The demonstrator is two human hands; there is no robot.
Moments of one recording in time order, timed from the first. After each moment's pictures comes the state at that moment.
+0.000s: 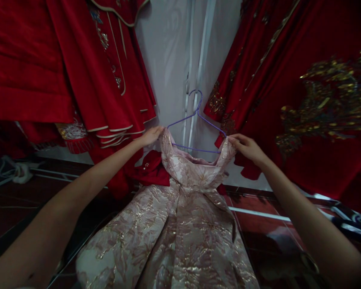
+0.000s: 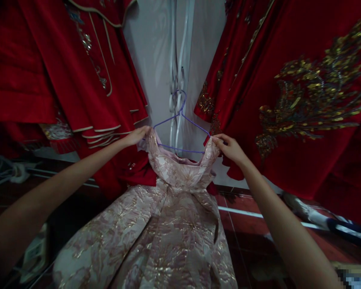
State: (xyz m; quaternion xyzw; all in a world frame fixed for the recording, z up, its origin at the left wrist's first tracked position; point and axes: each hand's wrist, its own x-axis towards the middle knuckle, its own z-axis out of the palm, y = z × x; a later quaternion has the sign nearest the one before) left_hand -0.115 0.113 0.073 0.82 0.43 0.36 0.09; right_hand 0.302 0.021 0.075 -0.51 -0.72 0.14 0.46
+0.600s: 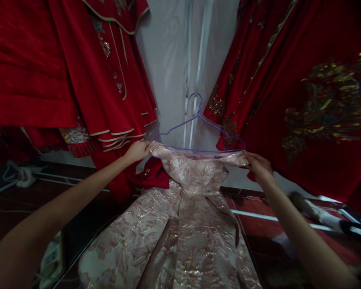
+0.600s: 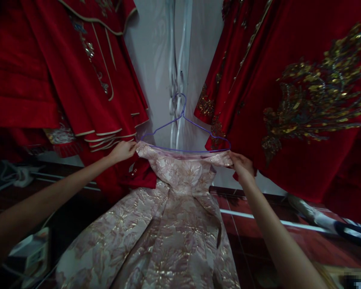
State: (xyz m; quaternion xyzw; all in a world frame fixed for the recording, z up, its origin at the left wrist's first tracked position) left_hand -0.157 0.055 0.053 0.81 0.55 0.17 -0.14; right_hand 0.324 0.005 0.008 -0.57 -0.38 0.28 0.67
